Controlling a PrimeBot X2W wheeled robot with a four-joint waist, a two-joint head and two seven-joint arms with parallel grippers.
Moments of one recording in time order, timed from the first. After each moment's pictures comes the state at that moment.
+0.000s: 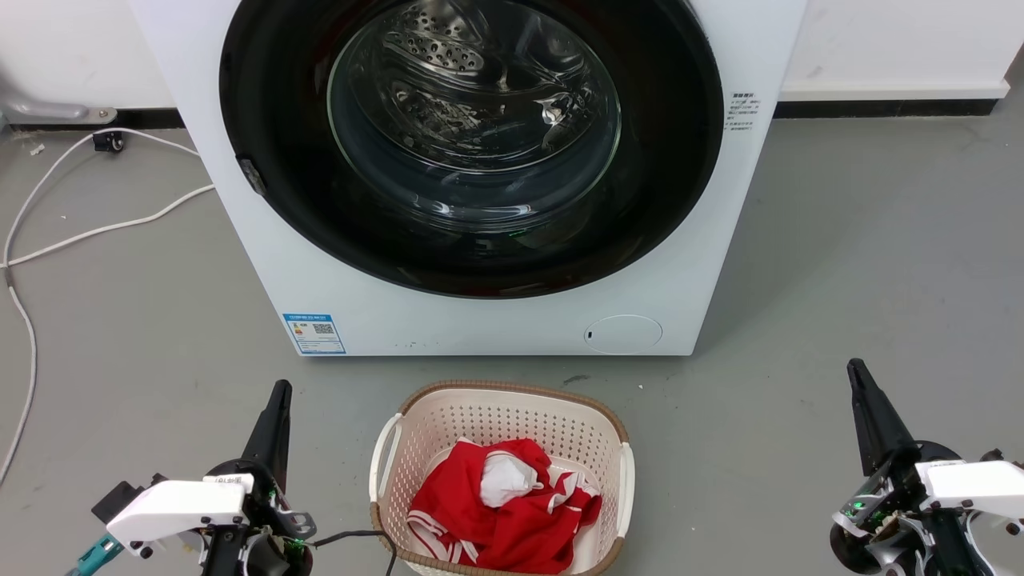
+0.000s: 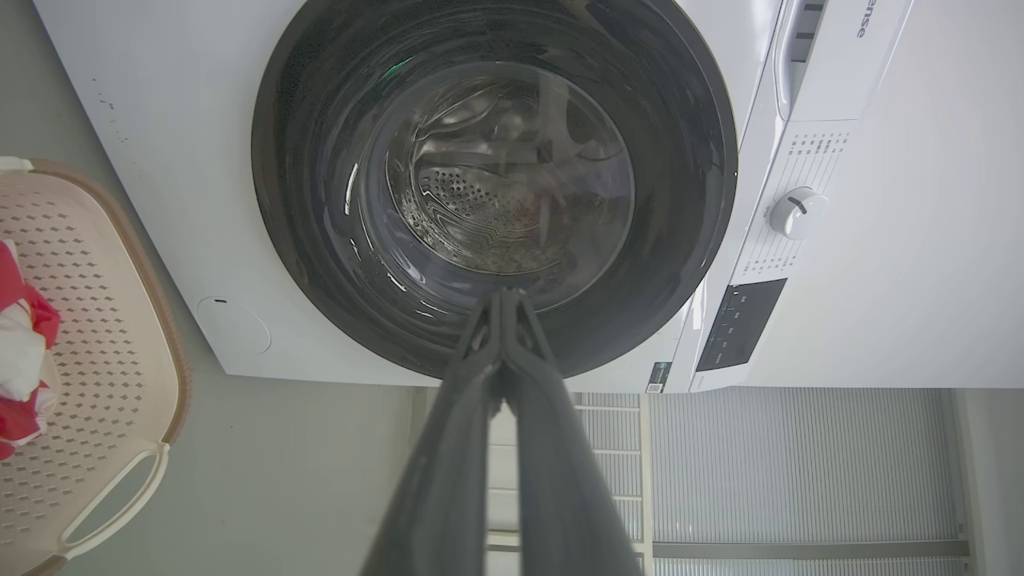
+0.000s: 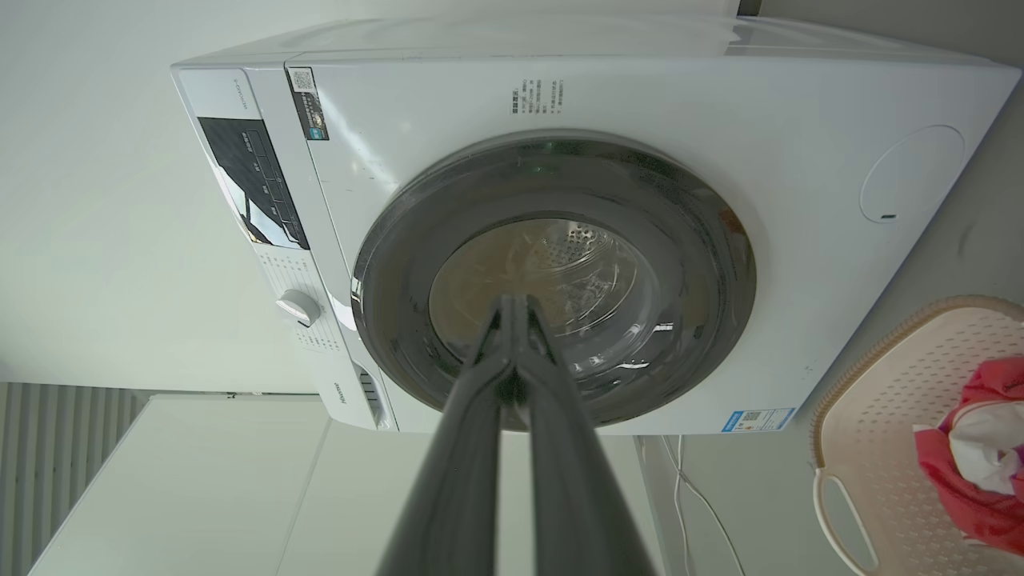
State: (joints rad) left arm -0.11 0.05 0.11 0.25 -1.61 -0.13 0.11; right arm -0.10 -0.06 -0.11 0.24 1.62 0.13 0.11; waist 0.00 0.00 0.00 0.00
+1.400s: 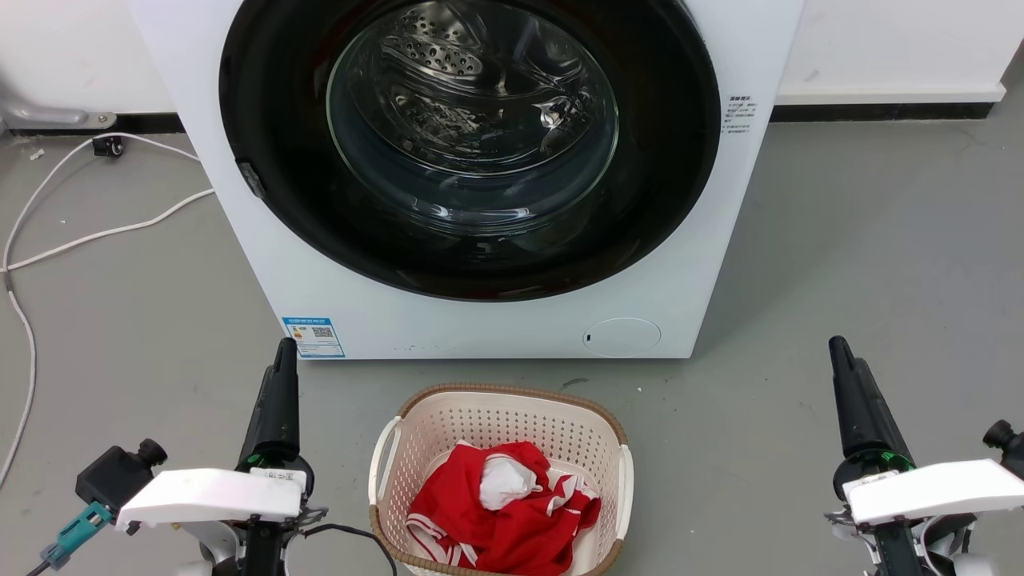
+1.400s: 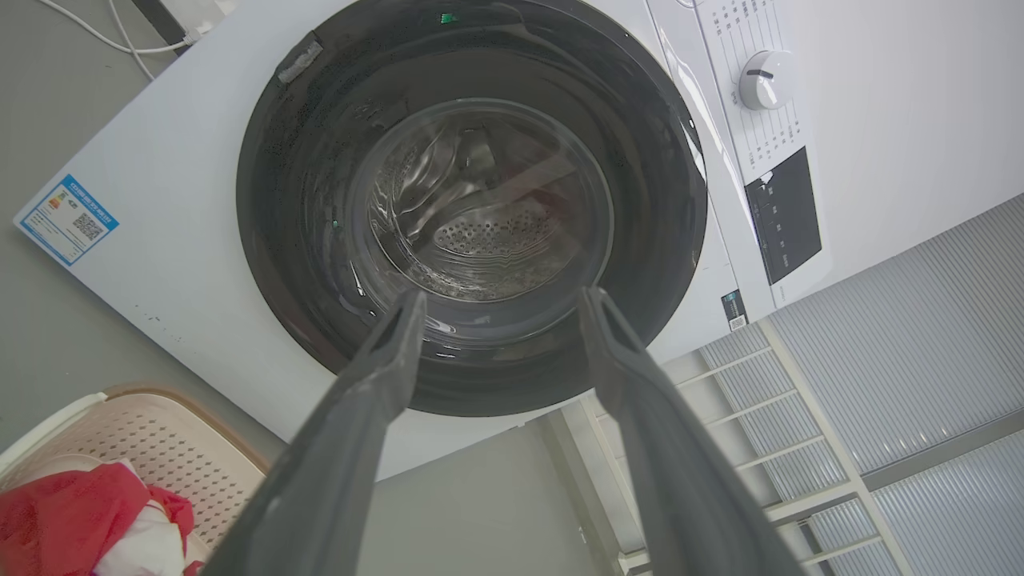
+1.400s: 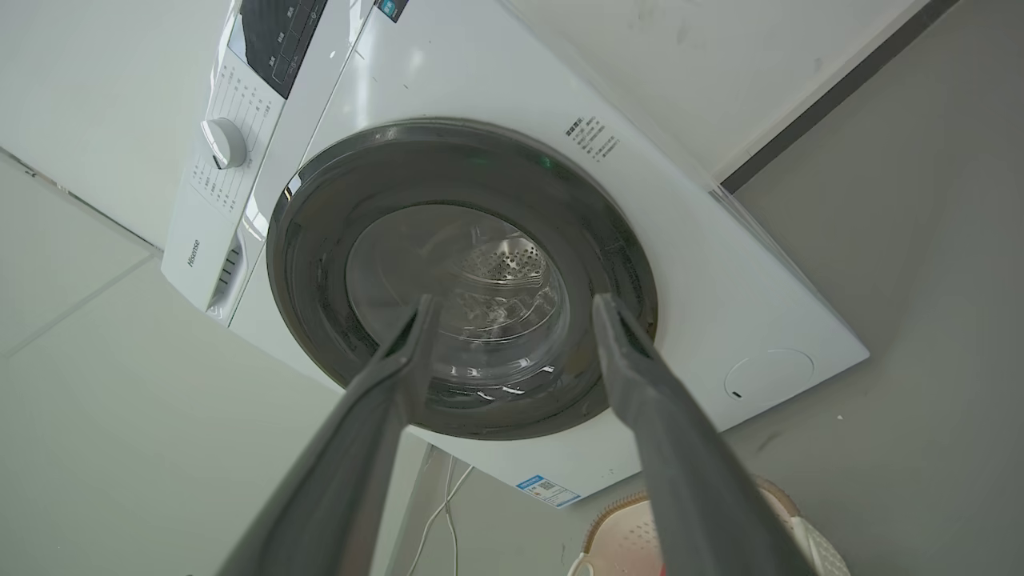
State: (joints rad) left arm -0.06 0.05 0.04 0.08 -1.14 -0.13 -0.05; right arm -0.04 -0.05 -0.03 0.08 0.98 0.13 -0.05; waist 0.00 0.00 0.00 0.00
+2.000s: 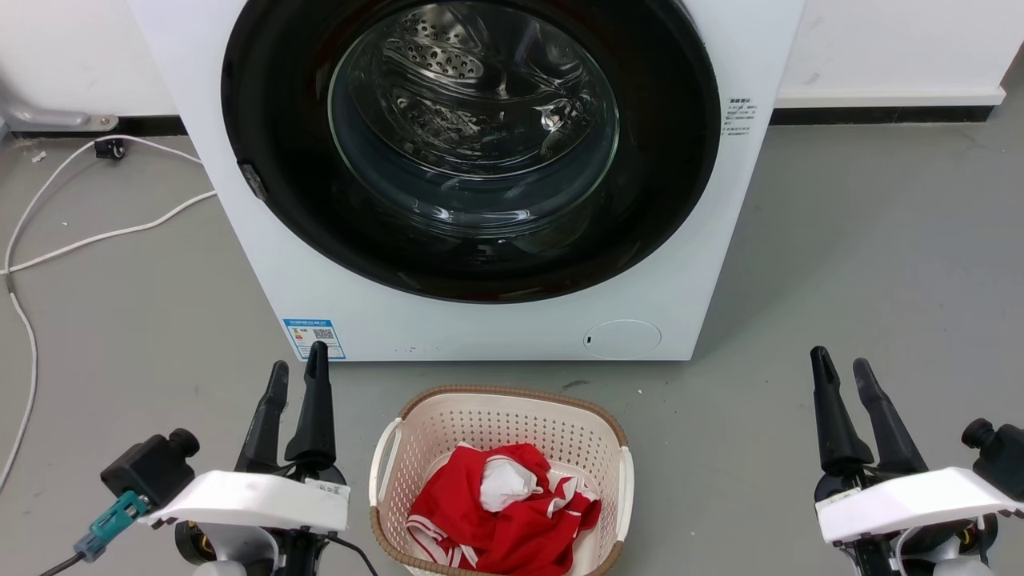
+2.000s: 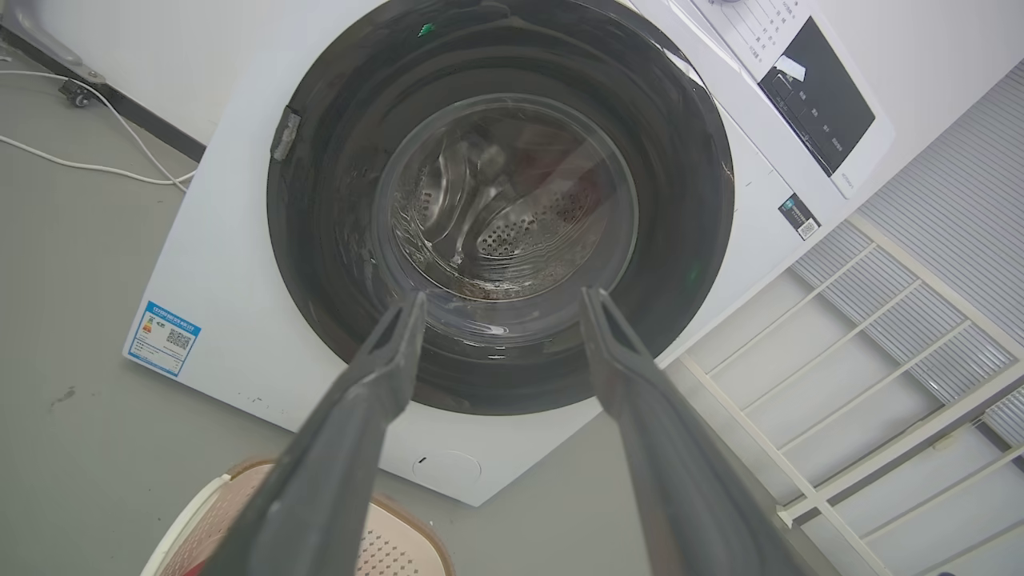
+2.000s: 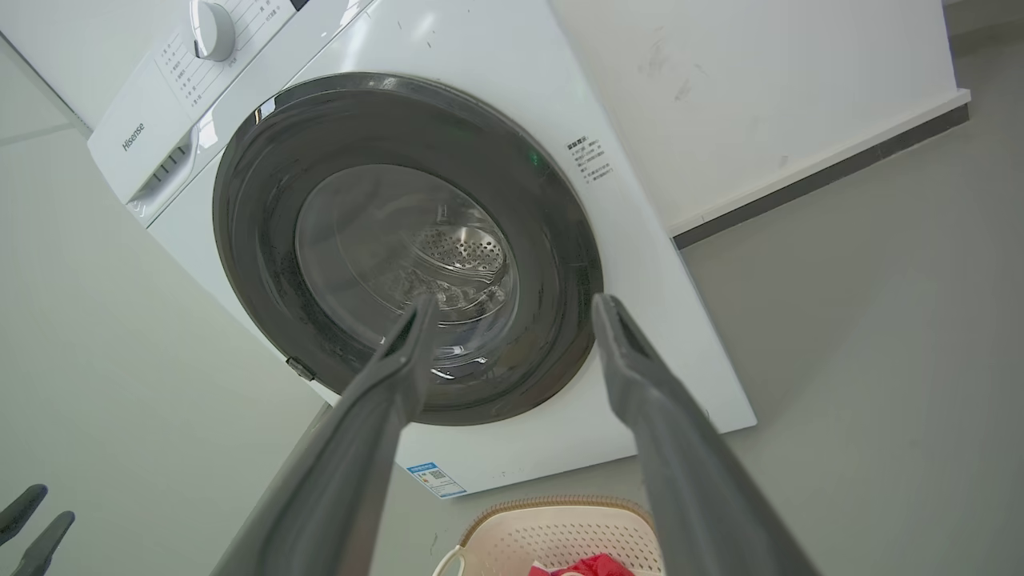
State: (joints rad) left arm -0.05 0.05 0.00 0.04 -0.77 -0.11 -0.11; right arm -0.01 -0.05 -0.01 0.05 0.63 0.13 -0.10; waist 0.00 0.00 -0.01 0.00
